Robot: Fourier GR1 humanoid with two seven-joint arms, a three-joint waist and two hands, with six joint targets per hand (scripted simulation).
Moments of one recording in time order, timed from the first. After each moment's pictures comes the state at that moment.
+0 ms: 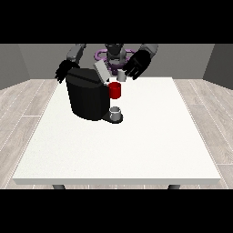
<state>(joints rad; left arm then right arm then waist) -1.13 0.47 0.12 -0.66 -0.60 -0.14 -0.11 -0.32 -0.03 -0.03 -1.33 -0.01 -0.16 -0.08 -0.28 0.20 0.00</state>
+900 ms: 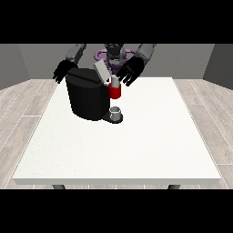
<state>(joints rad) -1.15 0.44 0.12 -0.63 -0.63 -0.12 -0.13 -0.33 -0.03 -0.04 -1.38 -0.03 -0.17 -0.05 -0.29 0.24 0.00</state>
